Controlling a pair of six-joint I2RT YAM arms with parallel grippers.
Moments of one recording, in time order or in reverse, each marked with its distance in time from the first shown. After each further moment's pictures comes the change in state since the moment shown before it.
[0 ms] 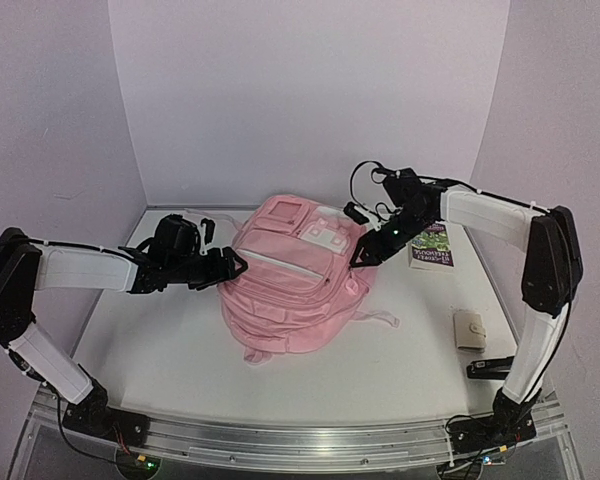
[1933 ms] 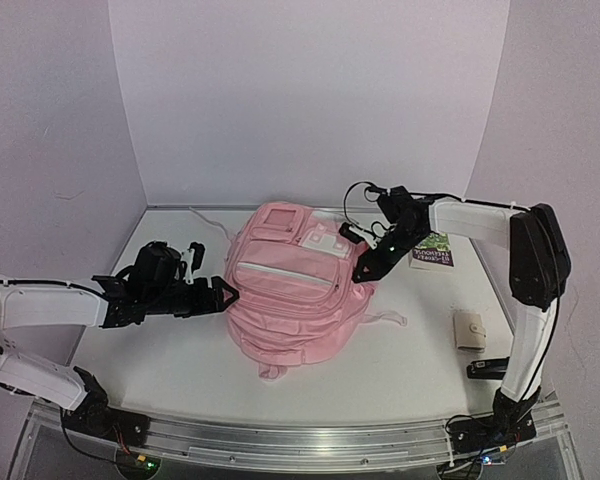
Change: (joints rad) left arm -0.107 -0.283 -0.236 -0.056 -0.052 -0.008; right arm -0.001 0.085 -0.046 0.043 0.017 -0.160
